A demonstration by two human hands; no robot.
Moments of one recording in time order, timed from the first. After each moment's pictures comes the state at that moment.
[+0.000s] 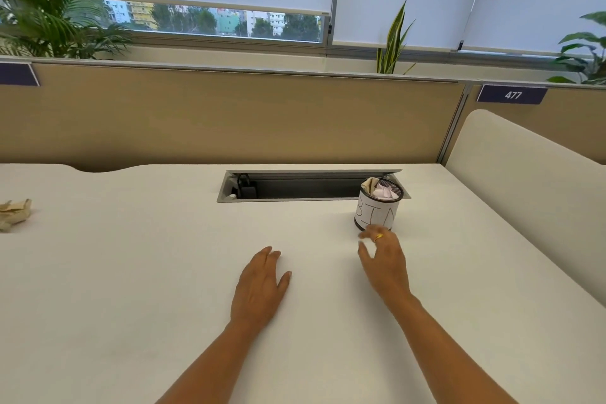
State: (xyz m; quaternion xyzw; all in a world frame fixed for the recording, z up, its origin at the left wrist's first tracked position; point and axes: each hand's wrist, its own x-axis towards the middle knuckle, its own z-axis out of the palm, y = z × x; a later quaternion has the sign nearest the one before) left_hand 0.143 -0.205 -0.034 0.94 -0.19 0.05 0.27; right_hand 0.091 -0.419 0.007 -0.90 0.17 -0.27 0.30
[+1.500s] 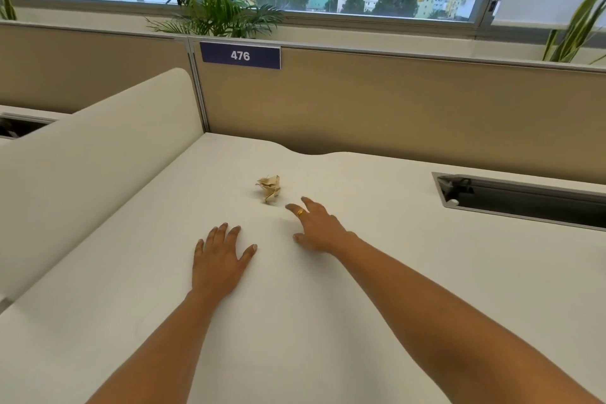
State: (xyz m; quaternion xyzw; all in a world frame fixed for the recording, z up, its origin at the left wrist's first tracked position) left_hand 0.257 0.285 -0.032 0.98 0.04 0.07 0.16; right_hand 0.307 0.092 0.023 -0.98 -0.14 0.10 0.10
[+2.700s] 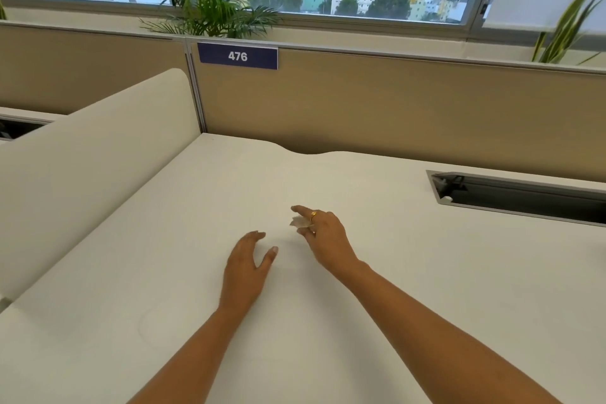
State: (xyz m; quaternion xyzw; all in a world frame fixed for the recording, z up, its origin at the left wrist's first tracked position) left_hand 0.227 0.246 -0.019 0.88 0.01 0.13 0.45; right_hand 0.263 0.092 0.016 -0.91 -0.11 -0.09 0.38
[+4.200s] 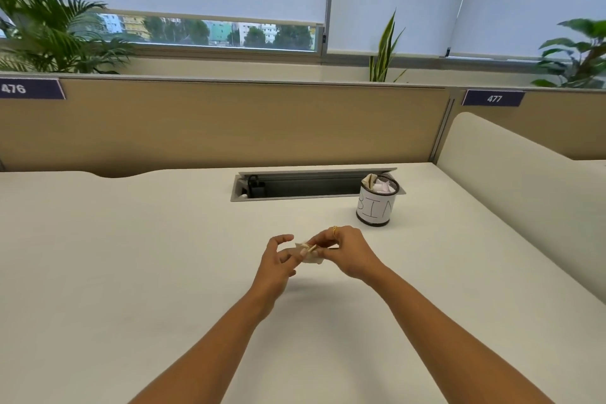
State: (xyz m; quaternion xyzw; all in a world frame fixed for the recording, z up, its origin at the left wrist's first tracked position) left_hand 0.103 -0.182 0.025 0.69 -0.13 -0.16 0.70; right_hand 0.068 -0.329 0.070 -0.90 0.06 -0.05 0.42
